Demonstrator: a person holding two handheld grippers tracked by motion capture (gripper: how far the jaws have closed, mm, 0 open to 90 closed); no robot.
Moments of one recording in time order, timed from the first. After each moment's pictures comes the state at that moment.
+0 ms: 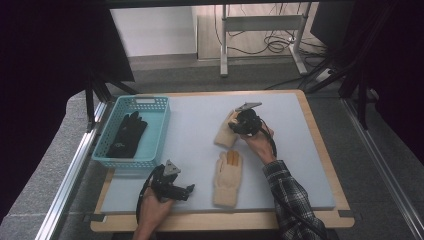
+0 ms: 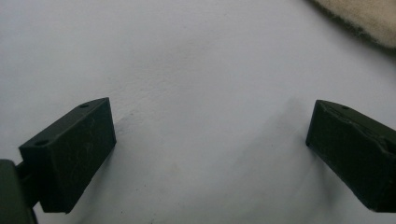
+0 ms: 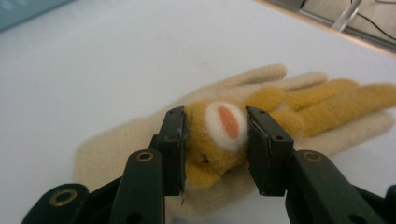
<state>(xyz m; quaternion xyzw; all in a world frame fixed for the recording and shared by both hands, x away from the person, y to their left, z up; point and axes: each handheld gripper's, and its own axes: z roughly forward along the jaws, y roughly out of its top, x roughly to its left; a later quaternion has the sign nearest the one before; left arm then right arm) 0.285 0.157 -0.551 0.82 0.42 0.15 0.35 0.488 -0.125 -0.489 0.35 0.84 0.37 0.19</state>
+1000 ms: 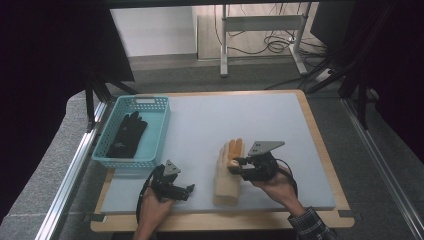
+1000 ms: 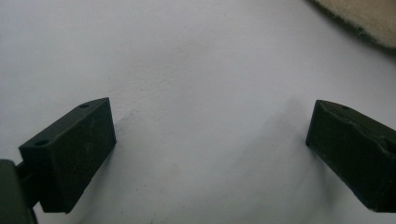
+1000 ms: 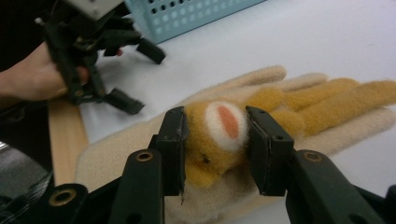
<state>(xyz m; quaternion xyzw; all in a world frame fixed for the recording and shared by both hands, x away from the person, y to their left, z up) 0.286 0.157 -0.552 0.82 0.42 0.15 0.35 0.324 -0.157 -0.465 0.23 0.86 0.46 0.06</state>
